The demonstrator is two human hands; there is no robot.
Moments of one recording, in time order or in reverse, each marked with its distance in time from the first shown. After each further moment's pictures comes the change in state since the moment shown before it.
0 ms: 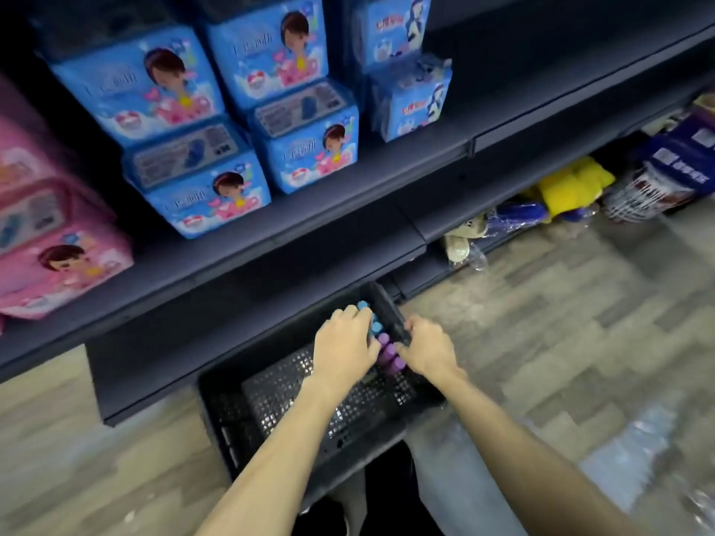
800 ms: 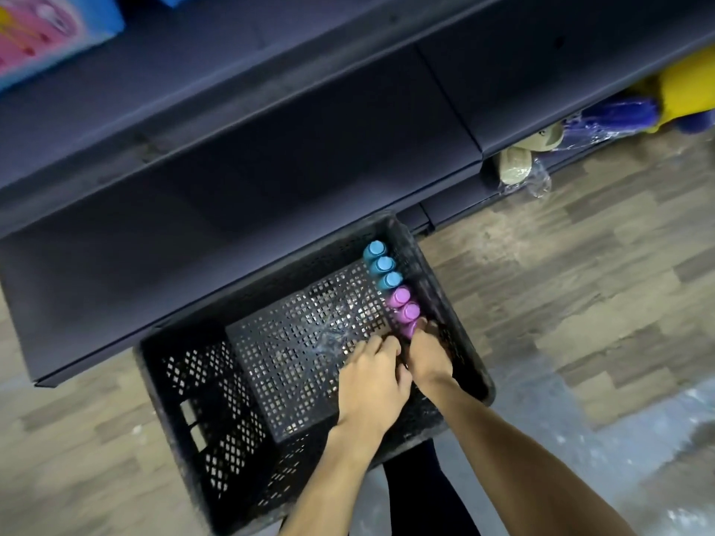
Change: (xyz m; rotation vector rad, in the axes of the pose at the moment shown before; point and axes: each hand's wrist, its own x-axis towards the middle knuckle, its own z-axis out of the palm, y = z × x) left_hand 0.004 -0.014 0.187 -0.158 -0.246 -0.258; right_hand 0.109 0.098 0.216 -0.070 -0.238 0.158
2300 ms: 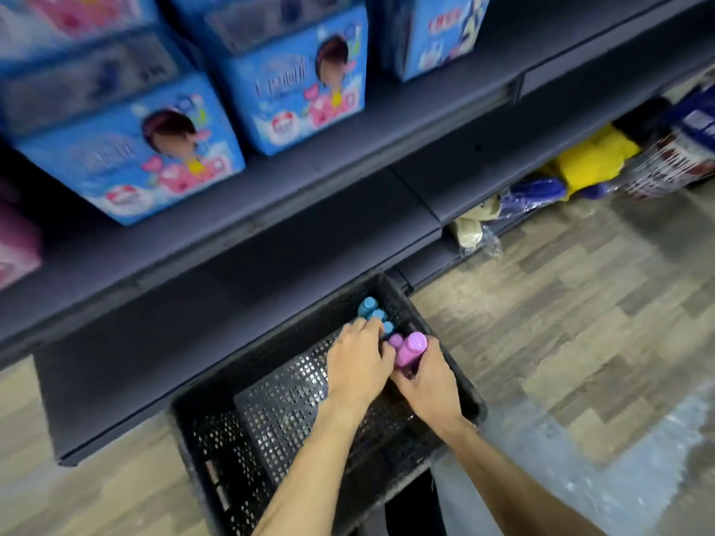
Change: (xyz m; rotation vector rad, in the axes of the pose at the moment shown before) left_hand 0.012 -0.004 -0.089 -0.030 0.215 0.177; right_hand -0.098 -0.036 -0.060 0.492 0.403 -0.194
